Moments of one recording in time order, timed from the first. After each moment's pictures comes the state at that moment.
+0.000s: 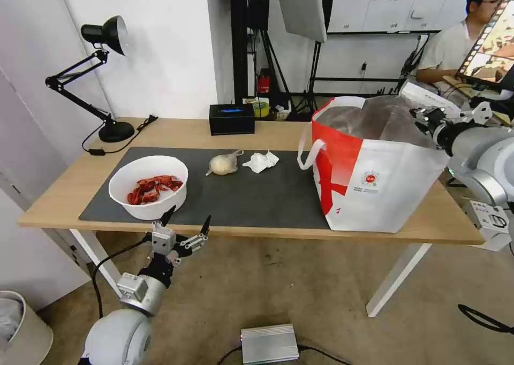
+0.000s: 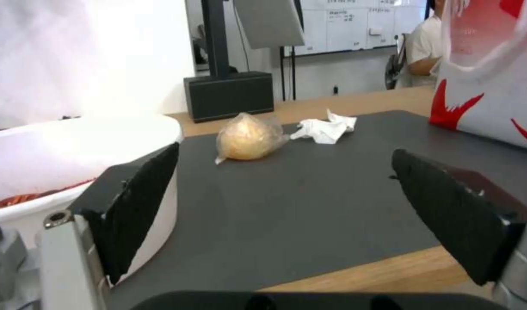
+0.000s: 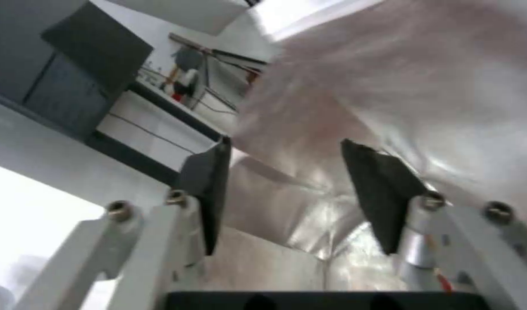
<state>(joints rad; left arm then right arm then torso) 1.51 -1.27 -0.54 -2.09 -0.20 -0.03 0.14 -0.72 0.70 0.52 2.05 1.90 -0.17 0.95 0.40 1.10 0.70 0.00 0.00</state>
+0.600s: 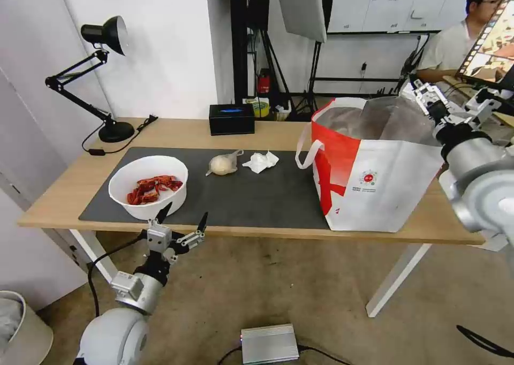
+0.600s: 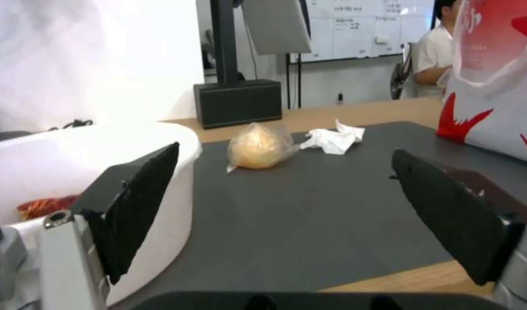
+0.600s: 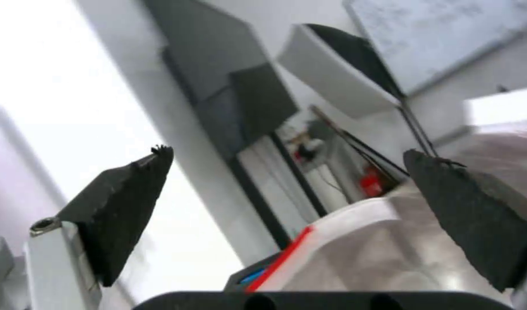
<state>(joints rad) 1.52 -1.27 -0.57 -2.11 -0.24 -0.02 0.14 -0.96 0.74 0.52 2.14 1.40 0.00 0.35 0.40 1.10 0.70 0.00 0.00</state>
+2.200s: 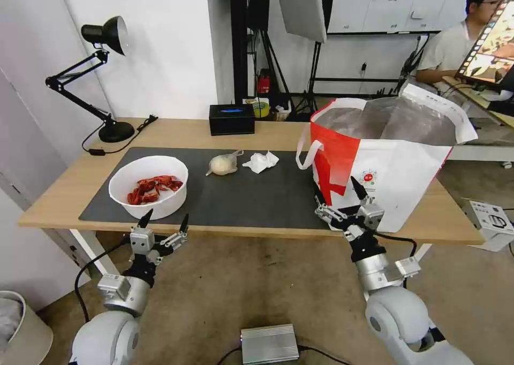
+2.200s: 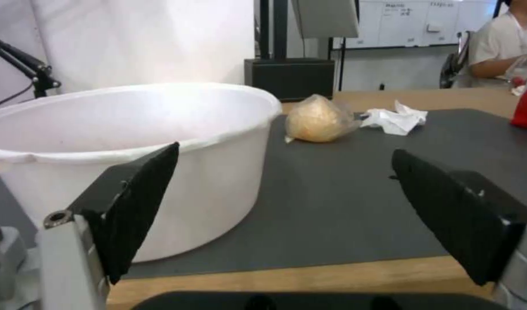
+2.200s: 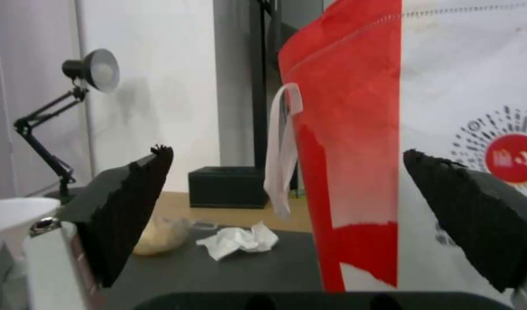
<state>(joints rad) 1.52 -1.32 -0.64 -2.05 -0.25 -0.01 0.12 -1.39 1.15 0.35 2.06 0.34 0.26 0.07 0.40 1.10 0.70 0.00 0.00</state>
